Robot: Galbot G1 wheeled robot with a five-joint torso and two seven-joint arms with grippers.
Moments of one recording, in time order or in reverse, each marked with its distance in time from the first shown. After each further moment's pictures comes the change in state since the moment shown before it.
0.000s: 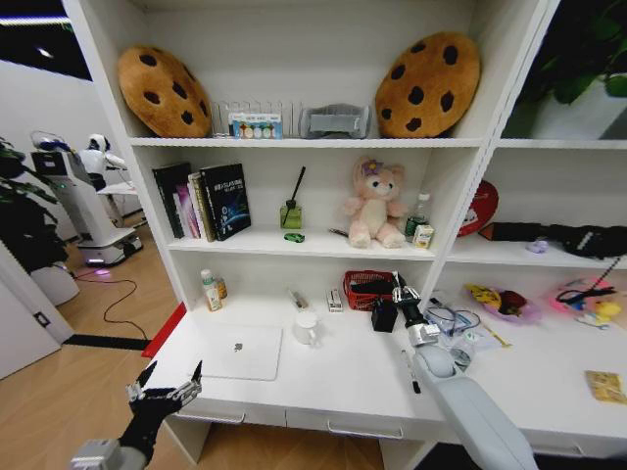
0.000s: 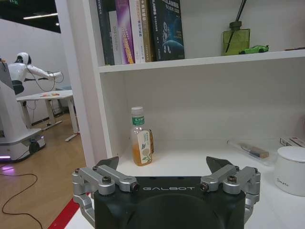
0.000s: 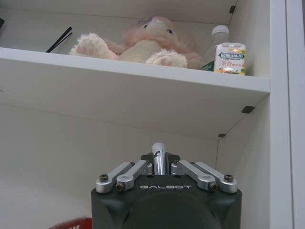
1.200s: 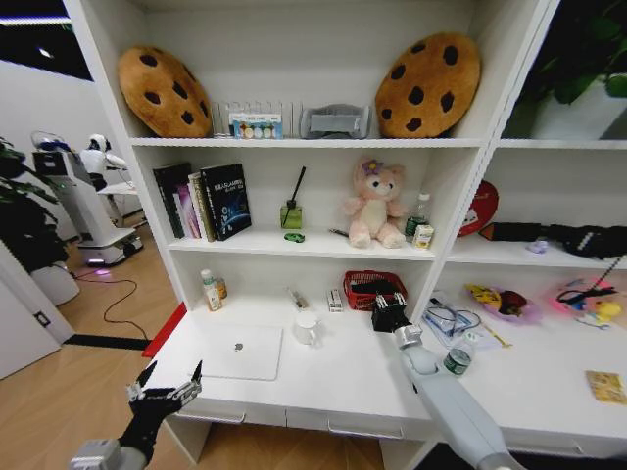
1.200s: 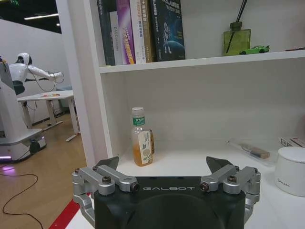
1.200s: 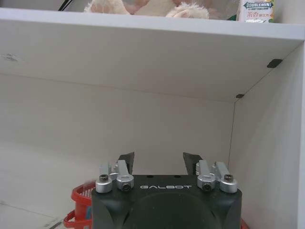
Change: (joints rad) left arm 0.000 0.000 0.000 0.000 0.000 0.000 0.000; right arm -0.070 -0.005 -0.016 0.092 0.047 -0.168 0.002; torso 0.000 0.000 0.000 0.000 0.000
